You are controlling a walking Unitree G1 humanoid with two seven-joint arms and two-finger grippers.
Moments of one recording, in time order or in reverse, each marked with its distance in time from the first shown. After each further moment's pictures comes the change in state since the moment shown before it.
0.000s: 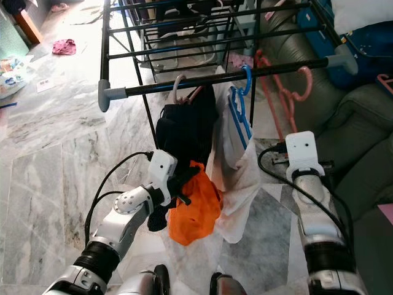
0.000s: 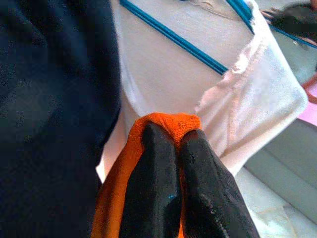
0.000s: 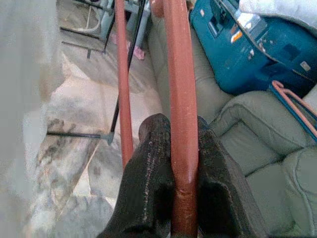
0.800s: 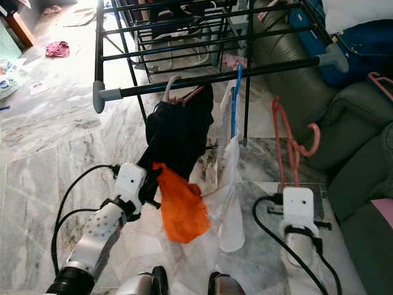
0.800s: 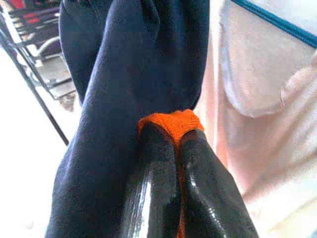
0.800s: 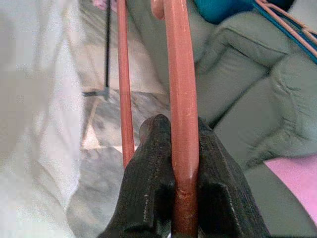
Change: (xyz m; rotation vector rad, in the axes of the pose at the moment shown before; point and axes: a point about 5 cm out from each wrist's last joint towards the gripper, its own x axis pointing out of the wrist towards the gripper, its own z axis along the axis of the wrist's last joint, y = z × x) left arm -0.053 0.033 -0.015 0.213 -0.031 0.356; right arm -0.069 0.042 -0.035 0.134 0.158 -0.088
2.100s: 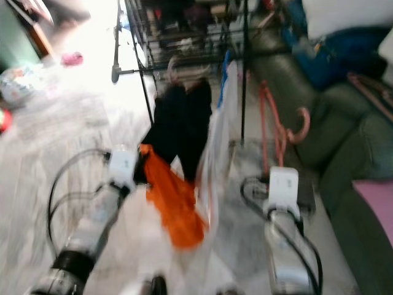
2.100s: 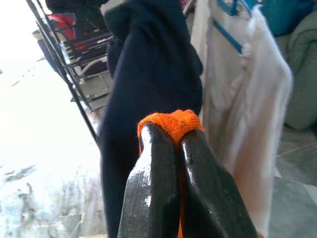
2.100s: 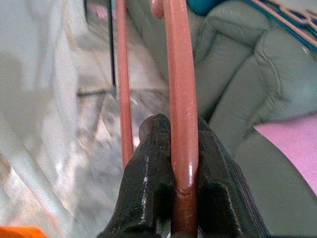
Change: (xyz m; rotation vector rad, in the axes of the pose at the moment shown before) left arm 0.023 0.018 0.015 0.048 -0.011 0.095; right arm 0.014 0.014 0.004 0.090 0.057 -0.004
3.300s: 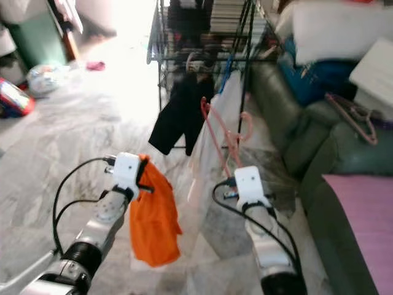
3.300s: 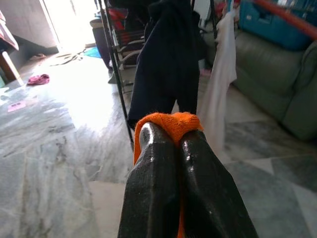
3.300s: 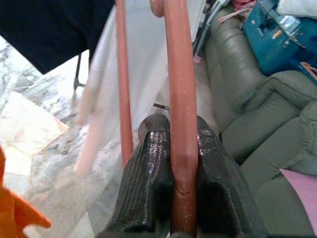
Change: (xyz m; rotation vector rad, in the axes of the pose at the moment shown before) left arm 0.006 -0.007 -0.026 -0.059 0.112 0.099; right arm 0.013 0.043 0.001 -0.144 -0.019 0.339
